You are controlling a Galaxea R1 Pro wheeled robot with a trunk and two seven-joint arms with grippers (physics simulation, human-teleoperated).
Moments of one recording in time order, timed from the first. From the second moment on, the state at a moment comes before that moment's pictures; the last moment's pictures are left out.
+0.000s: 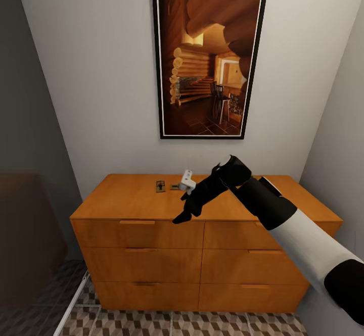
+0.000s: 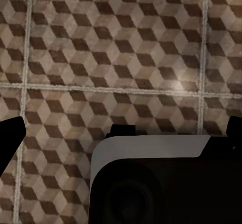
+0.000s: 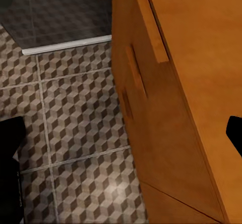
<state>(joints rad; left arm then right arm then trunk) -0.02 -0.01 0.01 -0.08 0.00 -0.40 0.07 -1.10 -0.11 0.68 -1.28 0.22 0.97 1.29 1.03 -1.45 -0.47</state>
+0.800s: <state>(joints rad) -0.02 -0.01 0.01 -0.08 0.00 -0.40 0.07 -1.10 -0.15 0.65 -1.24 0.21 0.98 1.40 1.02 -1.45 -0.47</state>
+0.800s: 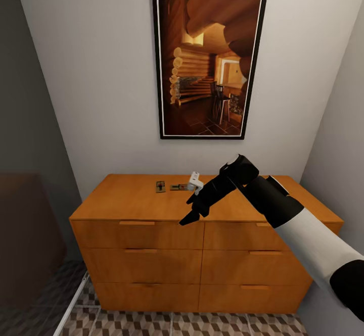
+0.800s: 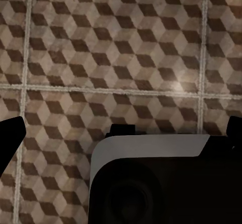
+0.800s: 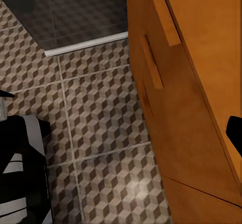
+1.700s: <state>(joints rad) -0.02 0.00 0.00 0.06 0.00 -0.40 0.07 -1.10 -0.15 0.65 -1.18 0.22 0.97 1.40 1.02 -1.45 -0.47</state>
